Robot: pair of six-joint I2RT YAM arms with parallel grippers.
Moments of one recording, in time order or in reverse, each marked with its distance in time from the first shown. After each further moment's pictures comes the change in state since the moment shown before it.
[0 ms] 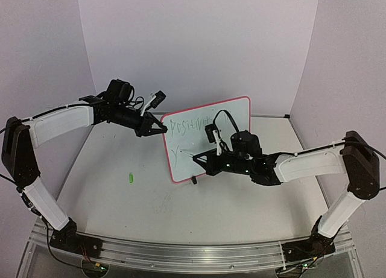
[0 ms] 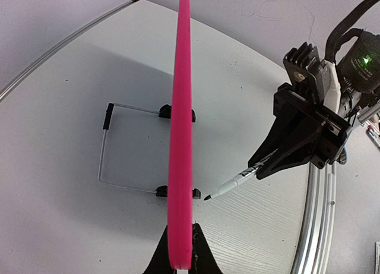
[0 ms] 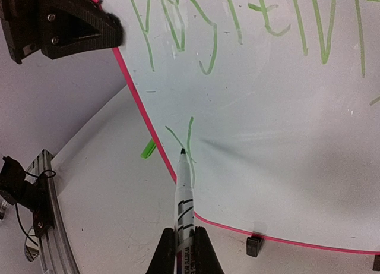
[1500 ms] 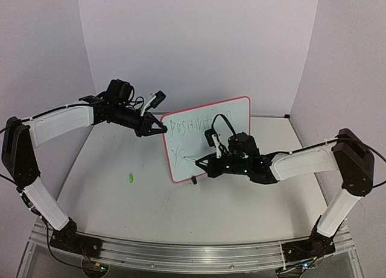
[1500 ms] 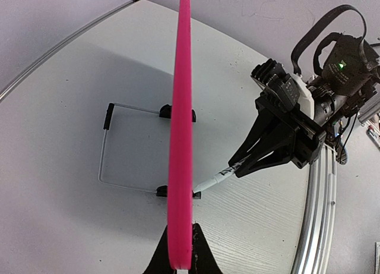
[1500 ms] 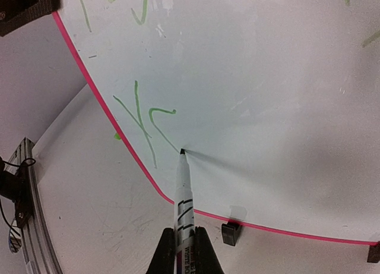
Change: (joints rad) left arm 0.000 0.000 0.000 0.000 -0.002 0.000; right arm -0.039 0.062 0.012 -0.051 -0.019 -0.022
